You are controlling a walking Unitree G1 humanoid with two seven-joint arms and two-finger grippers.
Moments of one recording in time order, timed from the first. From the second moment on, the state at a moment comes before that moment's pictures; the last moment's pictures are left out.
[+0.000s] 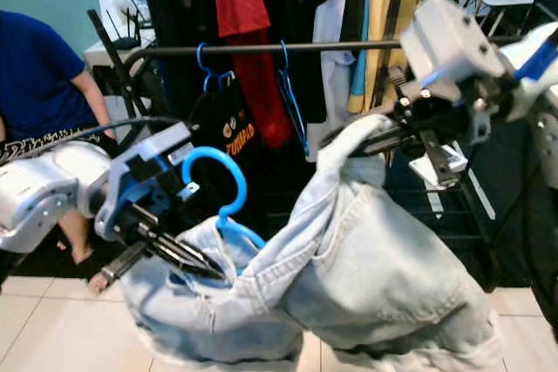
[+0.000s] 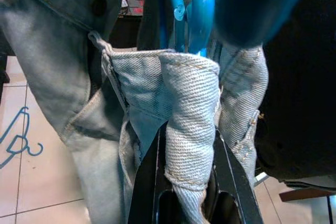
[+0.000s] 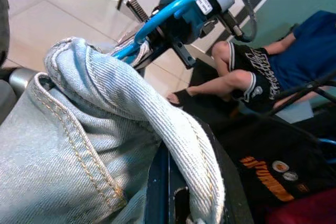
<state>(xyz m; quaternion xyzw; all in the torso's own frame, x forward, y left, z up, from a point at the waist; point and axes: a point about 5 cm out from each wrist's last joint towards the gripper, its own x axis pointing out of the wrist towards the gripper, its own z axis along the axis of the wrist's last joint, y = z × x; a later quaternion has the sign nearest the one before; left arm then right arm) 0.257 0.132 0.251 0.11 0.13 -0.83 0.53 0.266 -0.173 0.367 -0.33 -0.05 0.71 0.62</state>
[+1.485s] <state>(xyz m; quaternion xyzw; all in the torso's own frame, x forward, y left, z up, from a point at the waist) 0.277 0.110 0.253 0.12 0.05 -0.79 0.59 0.294 -0.217 0.335 -0.20 0.08 0.60 0.77</state>
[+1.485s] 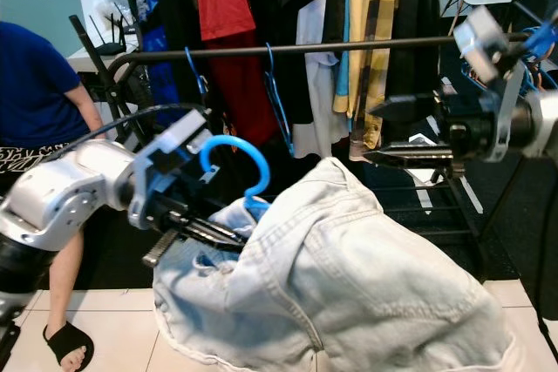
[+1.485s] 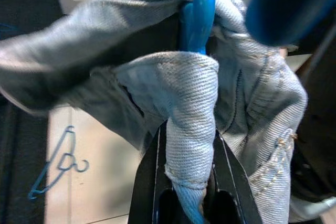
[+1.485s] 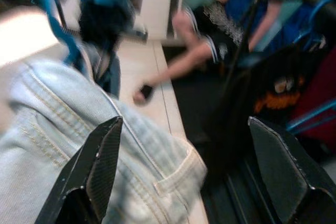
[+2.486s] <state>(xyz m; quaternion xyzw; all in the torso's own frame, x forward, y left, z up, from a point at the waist) 0.291 0.103 0.248 0.14 0.04 -0.75 0.65 0.267 -0.179 0.288 -0.20 0.20 0.65 0.70</state>
